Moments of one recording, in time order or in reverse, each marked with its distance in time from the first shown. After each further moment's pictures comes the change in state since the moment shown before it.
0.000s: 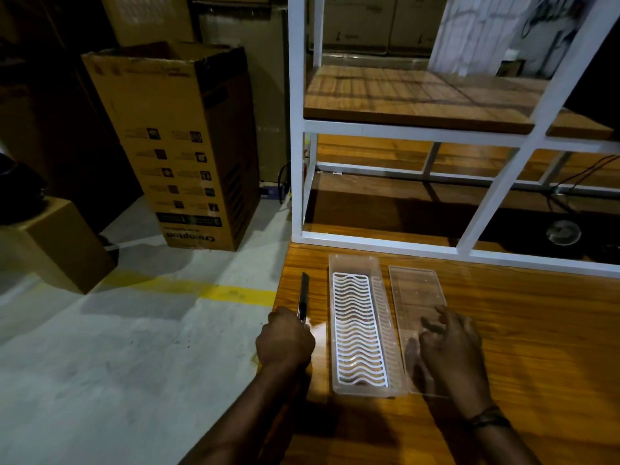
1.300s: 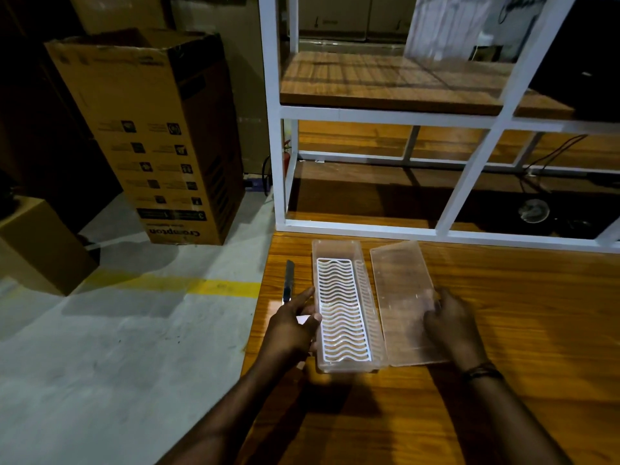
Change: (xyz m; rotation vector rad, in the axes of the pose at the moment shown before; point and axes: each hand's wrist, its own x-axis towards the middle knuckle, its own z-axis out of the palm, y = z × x) left_hand -0.034 0.000 -0.010 -0.818 -0.406 0.218; right_hand 0.016 0.013 -0.030 0.039 -0.094 0.083
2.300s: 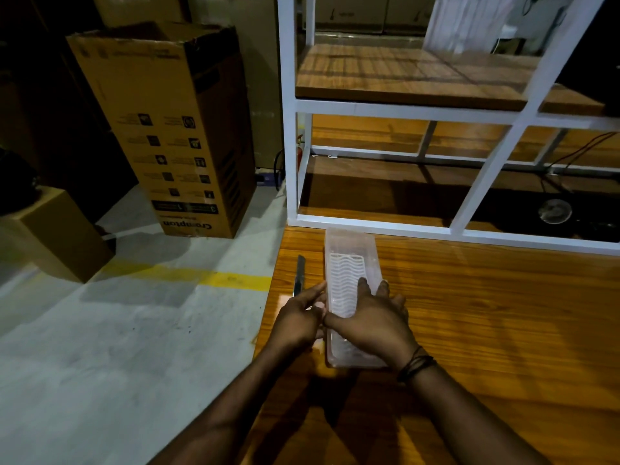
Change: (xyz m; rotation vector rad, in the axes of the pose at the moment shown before) left_hand 0.003 0.008 -0.005 -0.098 -0.074 0.001; right_hand -0.064 -0.113 0.048 -0.421 -0.377 -0.172
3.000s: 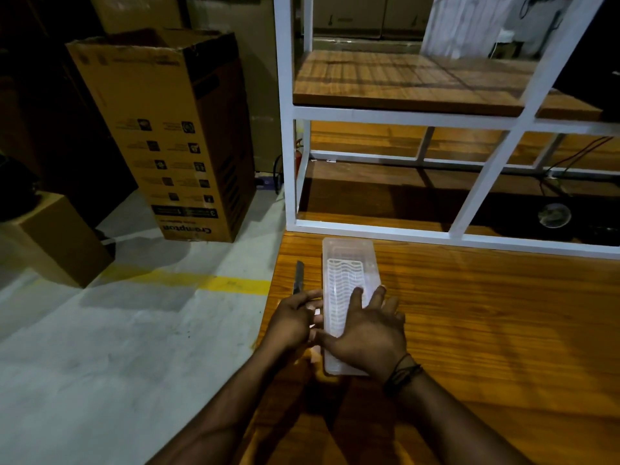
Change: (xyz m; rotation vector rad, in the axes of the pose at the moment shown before) left_hand 0.009 0.011 -0.004 -0.167 0.058 -0.200; right_hand 0.004 0.000 0.020 -0.271 0.113 -0.052
